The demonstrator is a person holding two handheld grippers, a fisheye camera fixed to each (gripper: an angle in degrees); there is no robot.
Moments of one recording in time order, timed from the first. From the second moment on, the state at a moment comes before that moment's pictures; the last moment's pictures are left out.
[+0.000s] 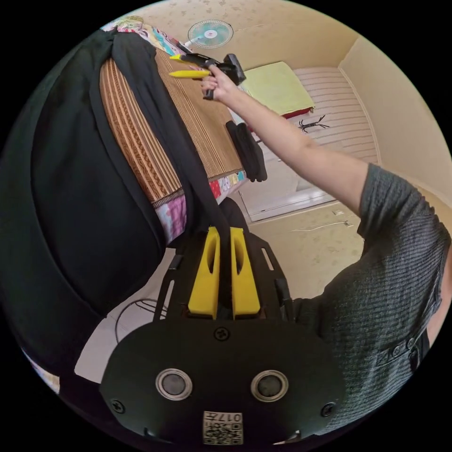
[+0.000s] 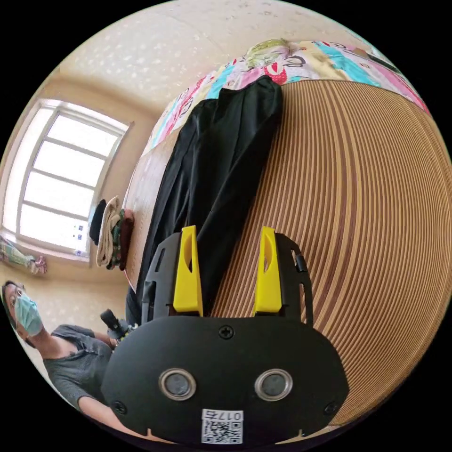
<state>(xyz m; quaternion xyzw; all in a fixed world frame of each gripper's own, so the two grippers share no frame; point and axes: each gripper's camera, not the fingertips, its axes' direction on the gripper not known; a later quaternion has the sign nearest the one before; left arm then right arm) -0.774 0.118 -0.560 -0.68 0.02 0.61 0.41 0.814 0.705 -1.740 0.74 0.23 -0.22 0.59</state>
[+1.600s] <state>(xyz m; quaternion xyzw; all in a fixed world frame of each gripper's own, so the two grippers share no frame) -0.697 -0.044 -0.656 -0.55 -0.07 0.63 0.54 0.865 0.504 -1.465 0.75 0.27 -0.24 0.56</state>
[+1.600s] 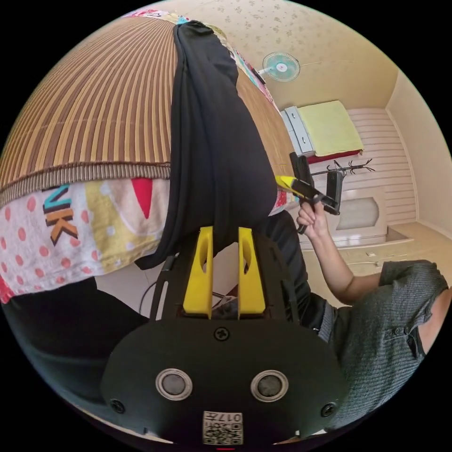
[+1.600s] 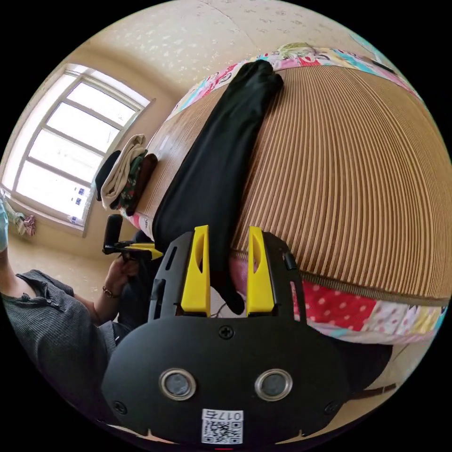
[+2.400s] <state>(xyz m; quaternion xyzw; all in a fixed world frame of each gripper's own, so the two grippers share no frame) -0.663 -0.064 -0.752 -0.48 -0.14 0.69 0.52 0.891 0.471 -1.384 0.76 0.27 -0.21 0.56</state>
